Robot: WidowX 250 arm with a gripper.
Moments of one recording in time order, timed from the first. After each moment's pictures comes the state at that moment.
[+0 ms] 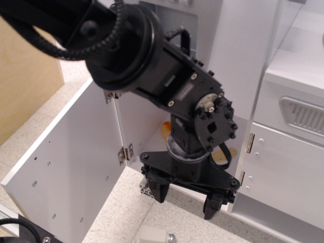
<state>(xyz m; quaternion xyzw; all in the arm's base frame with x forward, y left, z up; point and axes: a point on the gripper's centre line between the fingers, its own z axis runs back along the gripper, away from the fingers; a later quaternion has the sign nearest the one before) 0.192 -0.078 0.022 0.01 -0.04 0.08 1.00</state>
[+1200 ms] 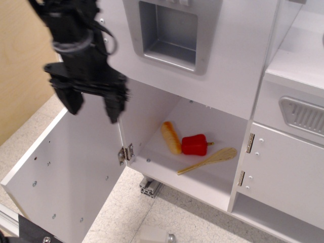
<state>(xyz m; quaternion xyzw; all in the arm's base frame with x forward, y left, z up) 0.222 0.078 0.074 -0.01 -0.07 0.11 0.99</state>
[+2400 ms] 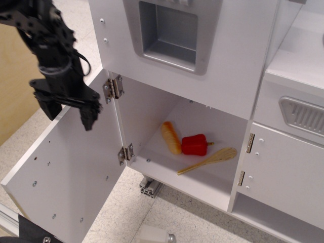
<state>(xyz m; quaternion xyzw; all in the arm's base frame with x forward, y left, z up) 0.241 0.133 0.006 0.04 -0.06 0.12 0.99</state>
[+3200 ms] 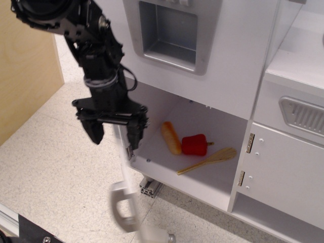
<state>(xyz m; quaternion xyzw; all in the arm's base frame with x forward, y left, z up) 0.241 0.051 0.011 -0.04 -0.01 0.14 0.99</state>
